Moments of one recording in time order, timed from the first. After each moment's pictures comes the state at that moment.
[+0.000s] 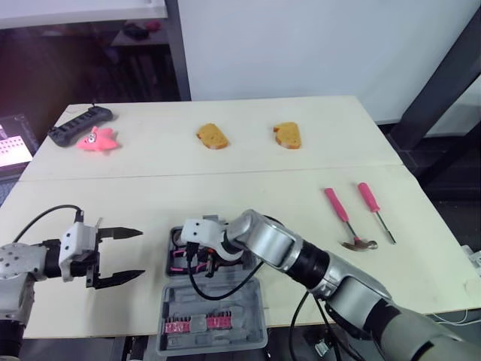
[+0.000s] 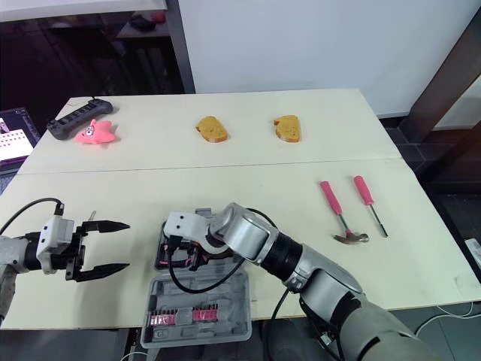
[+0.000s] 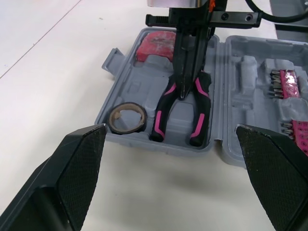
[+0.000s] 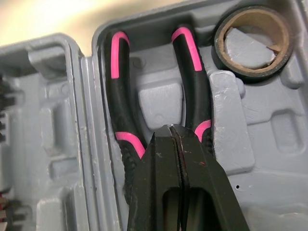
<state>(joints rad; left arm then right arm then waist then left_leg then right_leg) -0.03 0.84 0.25 0.27 -0.45 -0.22 -1.53 -0.82 -0.14 0.81 0.10 0.06 0.99 0.79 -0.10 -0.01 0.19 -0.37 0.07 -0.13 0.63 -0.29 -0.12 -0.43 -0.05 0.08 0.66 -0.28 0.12</state>
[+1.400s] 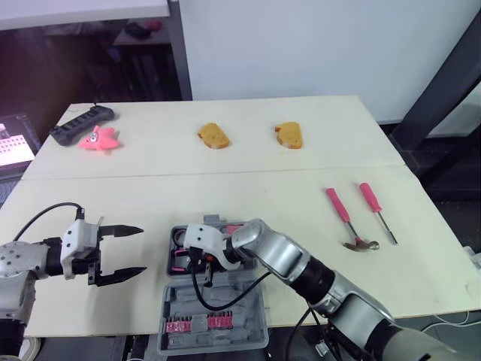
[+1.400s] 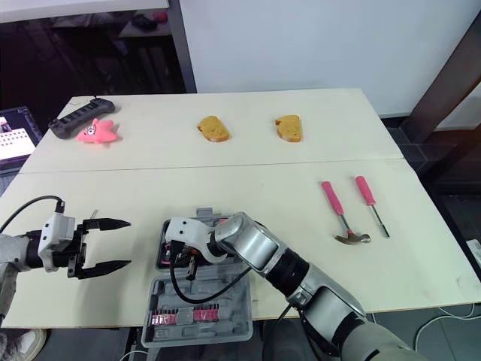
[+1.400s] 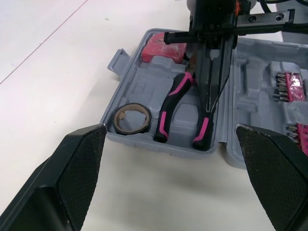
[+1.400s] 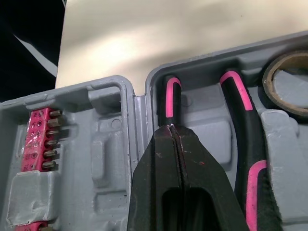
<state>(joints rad) -0.04 0.84 0.24 0.26 -0.45 -0.20 -1.50 -0.69 -0.13 0.74 0.12 0.06 0.83 0.87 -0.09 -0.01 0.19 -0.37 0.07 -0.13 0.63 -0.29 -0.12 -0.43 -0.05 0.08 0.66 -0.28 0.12</state>
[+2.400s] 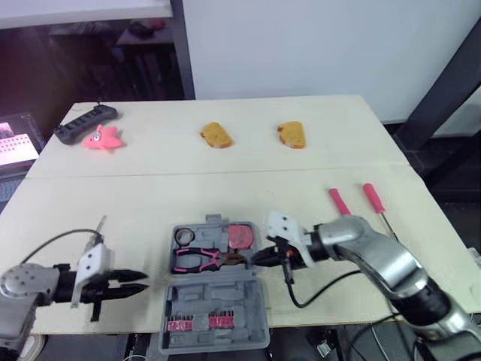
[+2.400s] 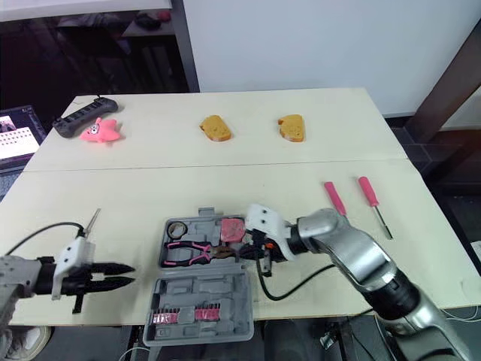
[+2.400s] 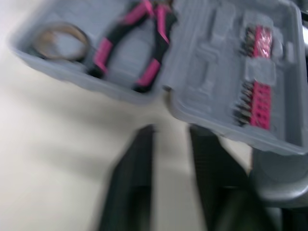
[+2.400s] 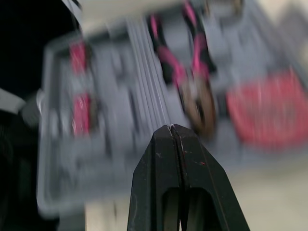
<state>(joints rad) 0.15 0.84 0.14 0.06 -0.34 -0.03 -1.36 -0.39 -0.74 0.41 -0.45 0.28 0.88 1.01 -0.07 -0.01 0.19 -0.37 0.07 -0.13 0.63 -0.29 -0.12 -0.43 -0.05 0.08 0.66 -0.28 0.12</state>
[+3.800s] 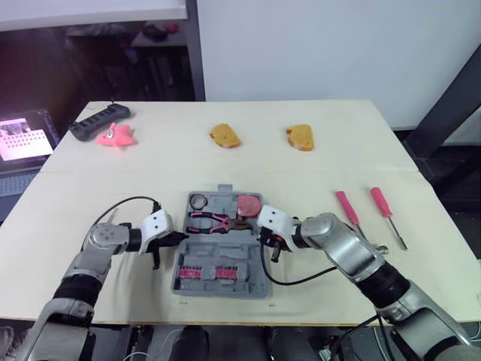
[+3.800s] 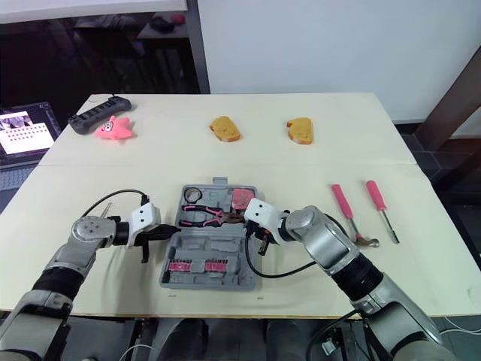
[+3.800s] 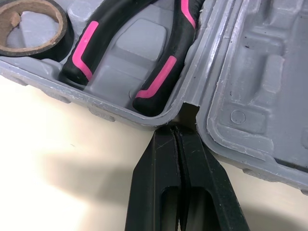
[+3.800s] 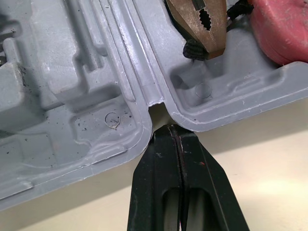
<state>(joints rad) -0.44 0.59 -0.11 0.66 -0.01 -0.27 -1.18 -0.54 -0.53 0.53 -0.08 -0.01 0.82 0.81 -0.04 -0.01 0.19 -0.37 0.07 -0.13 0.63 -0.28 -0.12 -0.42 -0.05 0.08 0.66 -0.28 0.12</state>
